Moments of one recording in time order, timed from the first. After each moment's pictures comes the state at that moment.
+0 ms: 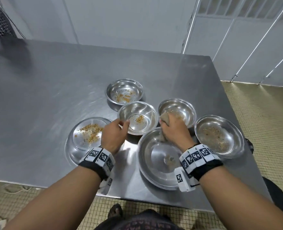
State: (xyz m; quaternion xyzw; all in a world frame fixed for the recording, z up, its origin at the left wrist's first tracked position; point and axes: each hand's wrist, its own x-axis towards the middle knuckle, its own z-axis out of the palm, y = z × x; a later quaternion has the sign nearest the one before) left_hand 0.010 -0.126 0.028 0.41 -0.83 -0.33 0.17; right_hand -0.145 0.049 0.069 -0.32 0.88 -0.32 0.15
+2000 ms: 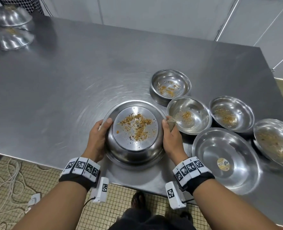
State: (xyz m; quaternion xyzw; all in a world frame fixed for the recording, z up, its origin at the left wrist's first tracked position) left_hand 0.195 -0.305 -0.019 0.41 -0.50 -0.71 0.27; right_hand 0.012 -0.119 0.007 -0.17 0.80 -0.53 0.24
